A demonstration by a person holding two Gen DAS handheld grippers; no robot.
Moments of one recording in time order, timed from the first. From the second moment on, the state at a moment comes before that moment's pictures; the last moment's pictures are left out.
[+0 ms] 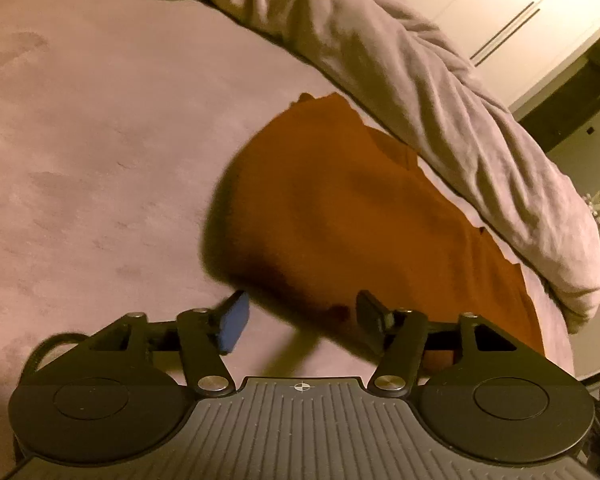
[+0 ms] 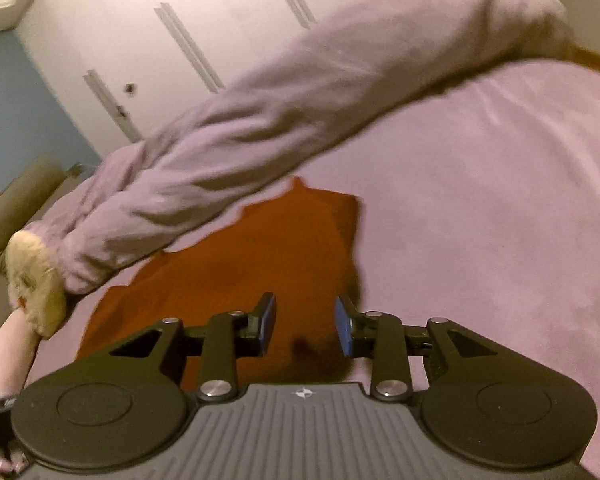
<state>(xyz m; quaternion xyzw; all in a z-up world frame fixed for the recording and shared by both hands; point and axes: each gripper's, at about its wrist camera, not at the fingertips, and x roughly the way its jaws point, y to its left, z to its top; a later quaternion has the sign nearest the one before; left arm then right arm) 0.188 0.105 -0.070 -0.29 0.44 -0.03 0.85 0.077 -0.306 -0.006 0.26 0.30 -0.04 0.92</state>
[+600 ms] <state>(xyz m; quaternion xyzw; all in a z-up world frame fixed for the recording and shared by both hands) 0.242 0.139 -0.083 -0.39 0.41 -0.02 0.82 0.136 -0.166 -0.036 0.08 0.37 0.06 0.92</state>
